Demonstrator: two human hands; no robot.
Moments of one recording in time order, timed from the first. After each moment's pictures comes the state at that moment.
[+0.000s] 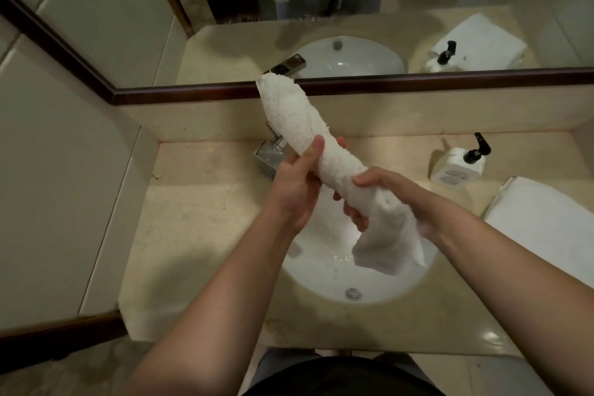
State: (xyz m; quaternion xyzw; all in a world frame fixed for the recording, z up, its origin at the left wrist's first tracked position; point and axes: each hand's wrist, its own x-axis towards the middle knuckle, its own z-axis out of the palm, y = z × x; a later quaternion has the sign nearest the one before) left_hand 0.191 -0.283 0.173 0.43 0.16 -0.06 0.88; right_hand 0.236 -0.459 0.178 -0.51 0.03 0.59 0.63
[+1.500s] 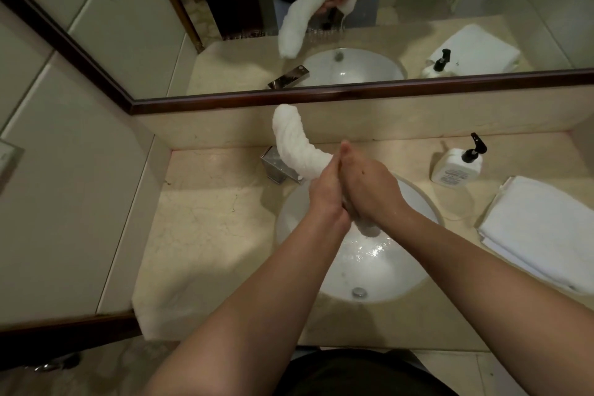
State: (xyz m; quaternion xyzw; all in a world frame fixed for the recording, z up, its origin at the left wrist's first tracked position) left_hand 0.198 -0.335 0.163 0.36 0.41 -0.08 0.84; right_hand 0.209 -0.408 0.180 -0.89 -0.10 0.13 0.43
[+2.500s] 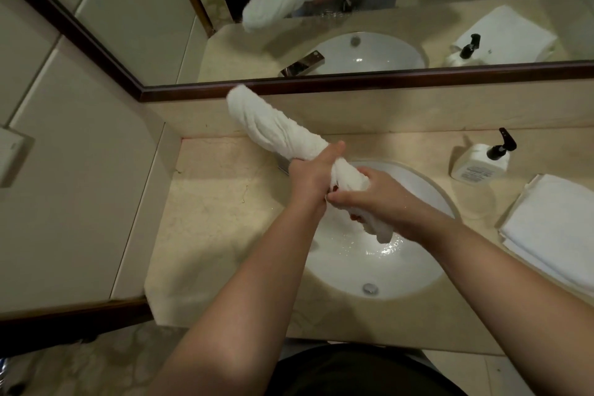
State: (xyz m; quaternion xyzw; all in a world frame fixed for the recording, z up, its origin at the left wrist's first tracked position) left_hand 0.204 -0.277 0.147 0.53 0.42 -0.01 0.74; right_hand 0.207 -0.416 0.176 -0.69 -0.04 0.42 0.58
